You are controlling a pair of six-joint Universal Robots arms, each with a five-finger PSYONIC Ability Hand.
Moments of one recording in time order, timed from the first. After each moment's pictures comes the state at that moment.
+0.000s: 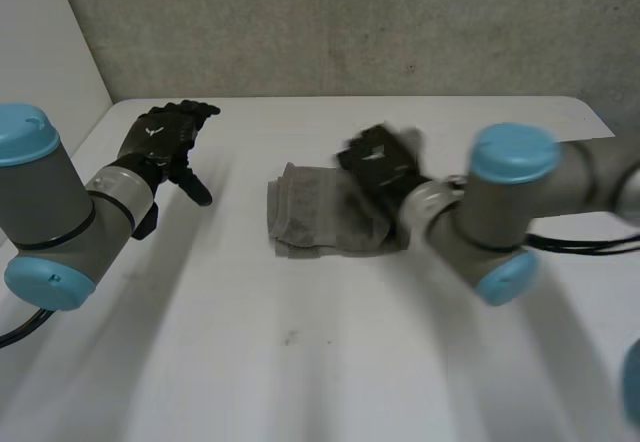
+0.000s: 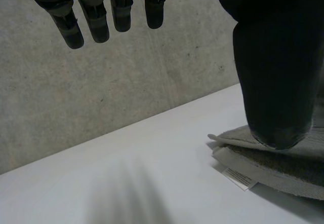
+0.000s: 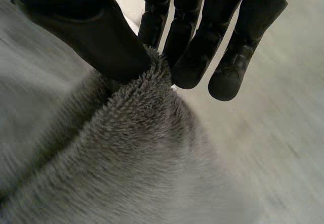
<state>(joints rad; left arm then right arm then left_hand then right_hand) 4.45 -2.03 -1.45 3.40 -1.39 3.16 2.12 -0.74 1.03 -0.19 1.22 2.50 0.17 0.17 0.17 0.17 0.03 1.33 1.31 1.34 1.34 1.17</state>
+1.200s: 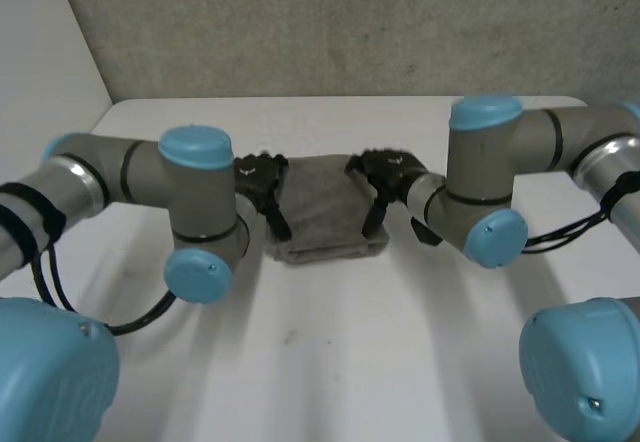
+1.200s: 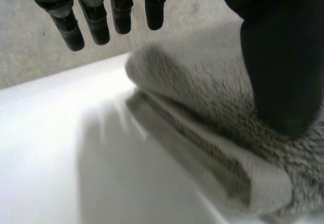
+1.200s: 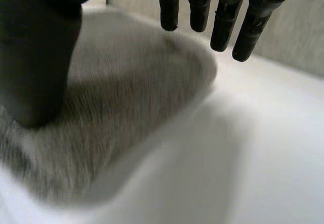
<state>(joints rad) 4.16 -2.53 -0.81 3.04 -1.71 3.10 2.07 -0.41 0.34 0.42 1.36 3.06 0.19 0.19 0.19 0.19 0.03 0.23 0.25 0.24 0.26 0.06</state>
